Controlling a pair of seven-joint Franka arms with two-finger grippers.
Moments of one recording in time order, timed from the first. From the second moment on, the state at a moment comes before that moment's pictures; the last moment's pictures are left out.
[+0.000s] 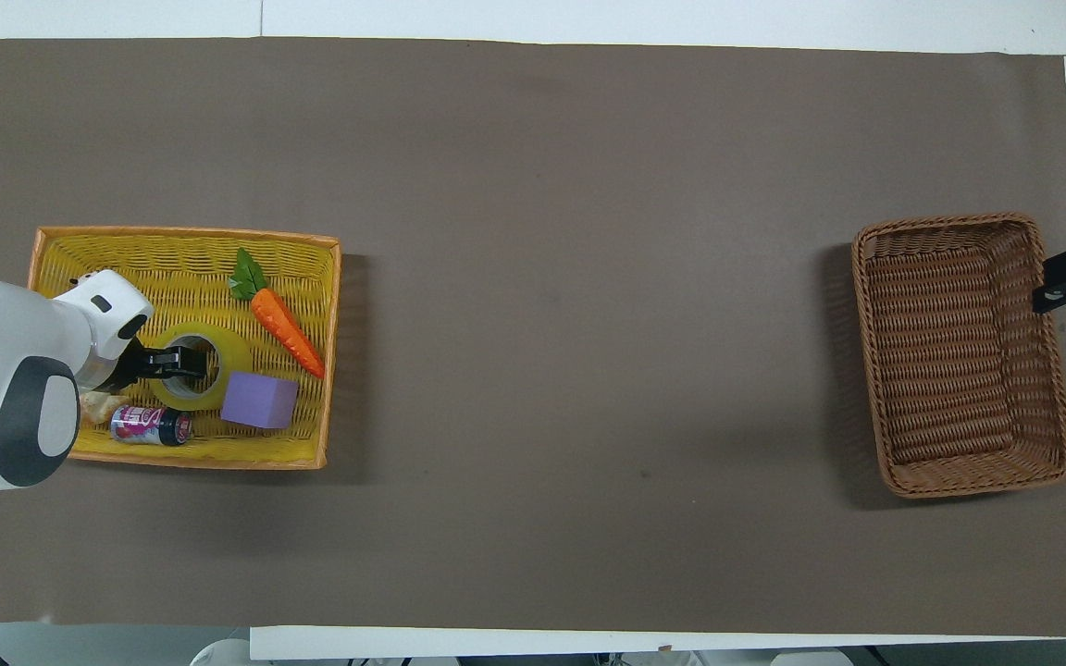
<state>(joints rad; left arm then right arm) 0.09 -0.03 -0.14 -2.44 0.01 2.32 -0.02 -0.02 -0.01 -0.13 -1.63 -0.03 1.43 0.05</state>
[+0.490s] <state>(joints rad) 0.06 -0.02 -0.14 -2.43 0.01 2.33 -0.02 -0.02 -0.01 -0.13 -1.63 -0.03 1.43 0.05</state>
